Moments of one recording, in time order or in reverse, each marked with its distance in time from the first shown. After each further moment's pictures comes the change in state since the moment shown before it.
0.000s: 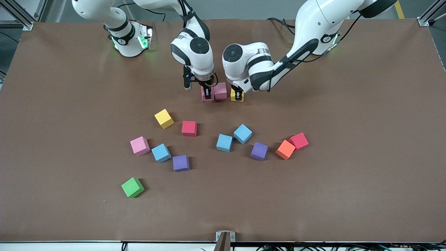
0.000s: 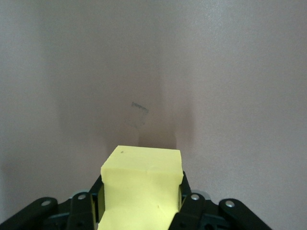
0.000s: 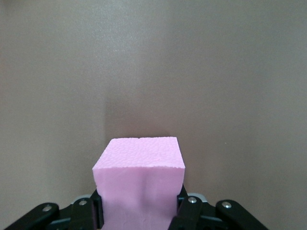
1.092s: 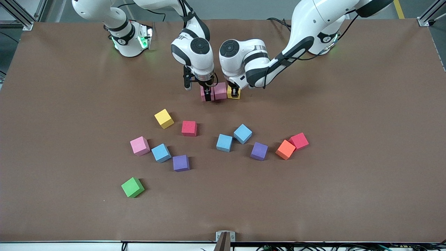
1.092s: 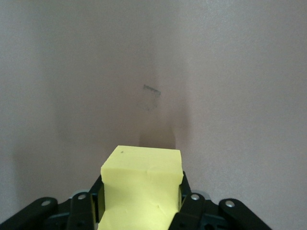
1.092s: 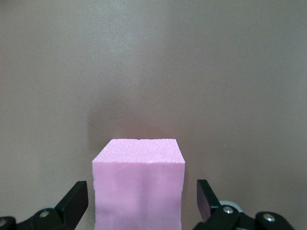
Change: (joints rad) left arm -0.038 0.000 -0.001 0.000 0.000 0.018 -0.013; right arm 0.002 0.006 0.001 0.000 -0.005 0.000 0.000
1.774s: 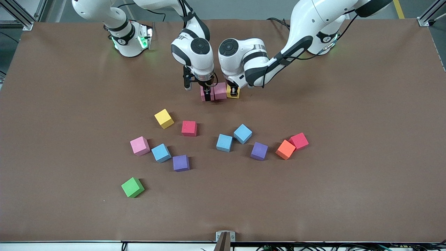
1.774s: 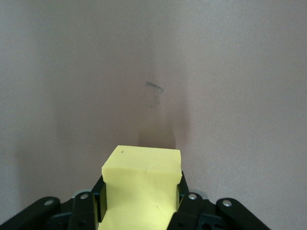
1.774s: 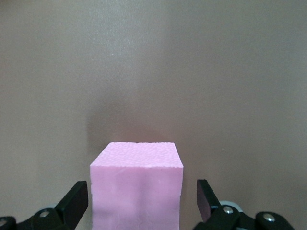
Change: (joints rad) left arm -0.006 0.000 0.001 -0.001 0.000 0.004 0.000; right arm 0.000 0.000 -0.001 0.000 -0.005 -0.012 -0.003
